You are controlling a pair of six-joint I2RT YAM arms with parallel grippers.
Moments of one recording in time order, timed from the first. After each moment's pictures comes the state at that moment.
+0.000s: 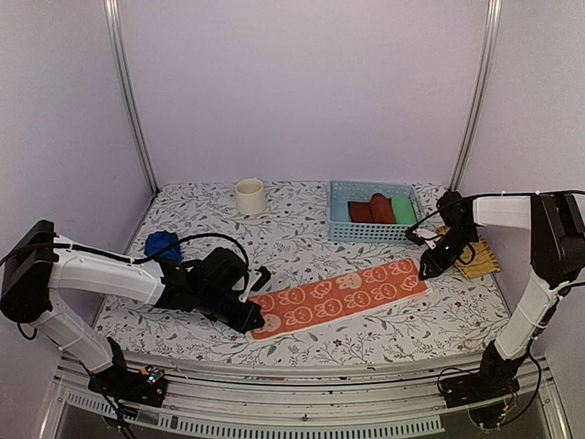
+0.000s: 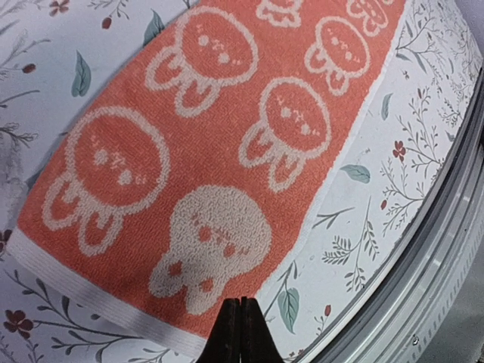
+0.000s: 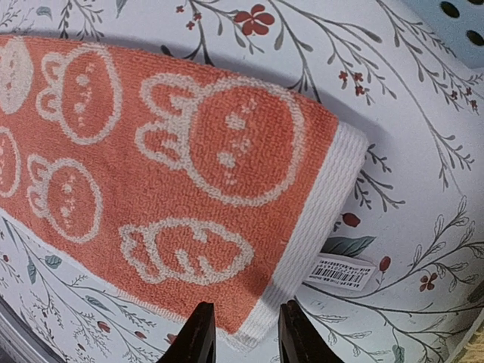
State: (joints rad) left arm -0.98 1.50 0.72 -0.20 0.14 -0.46; right arm 0.12 1.73 1.09 -0.79 -0.24 -0.47
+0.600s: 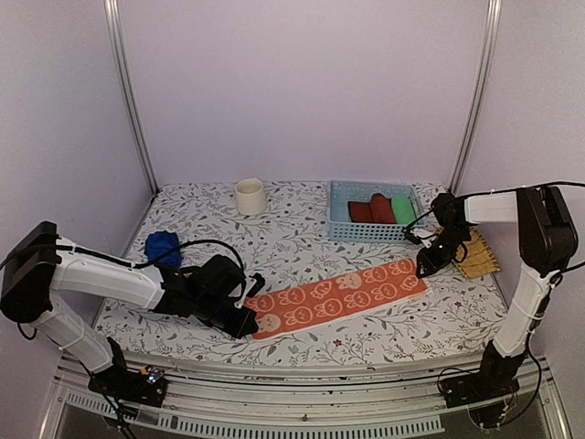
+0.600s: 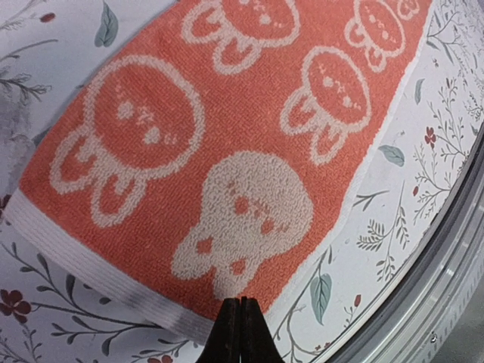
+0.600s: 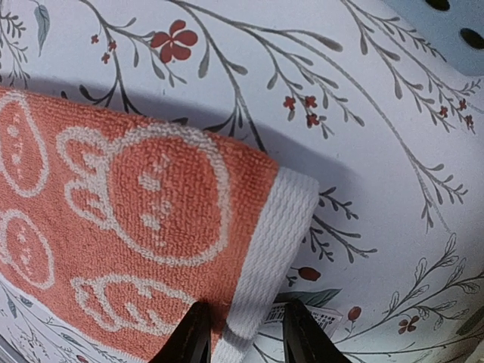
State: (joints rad) left arm -0.98 1.50 0.67 -0.19 0.12 -0.49; right arm 0.12 1.85 1.15 -0.73 -0.18 -0.41
